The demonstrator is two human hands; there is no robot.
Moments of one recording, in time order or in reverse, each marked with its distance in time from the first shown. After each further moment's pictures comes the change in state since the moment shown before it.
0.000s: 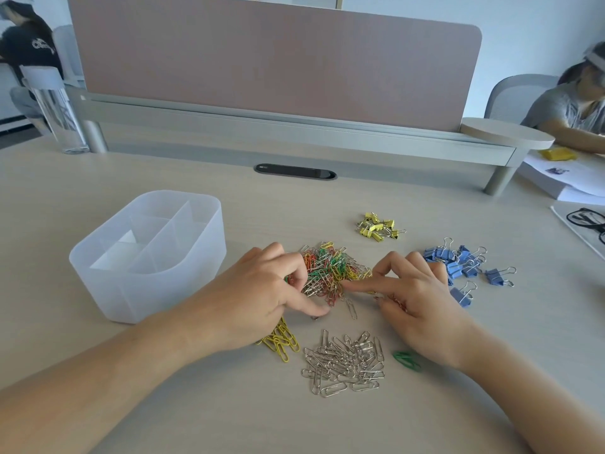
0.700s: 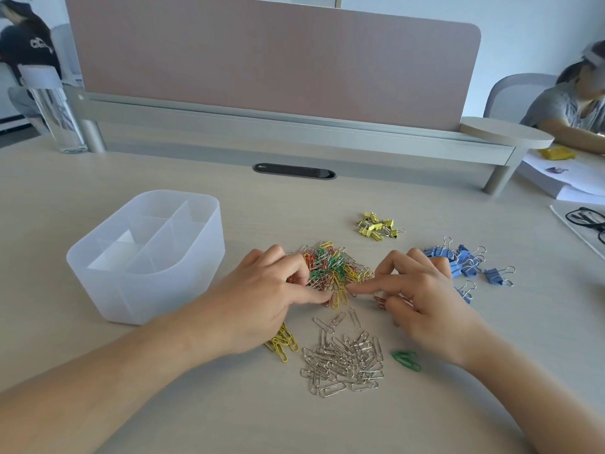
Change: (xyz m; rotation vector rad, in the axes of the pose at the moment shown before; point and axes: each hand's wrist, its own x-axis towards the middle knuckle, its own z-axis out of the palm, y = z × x) left_hand 0.001 0.003 0.010 0.111 -0.010 -0.046; right_hand 0.000 0.001 -0.006 0.084 0.047 0.000
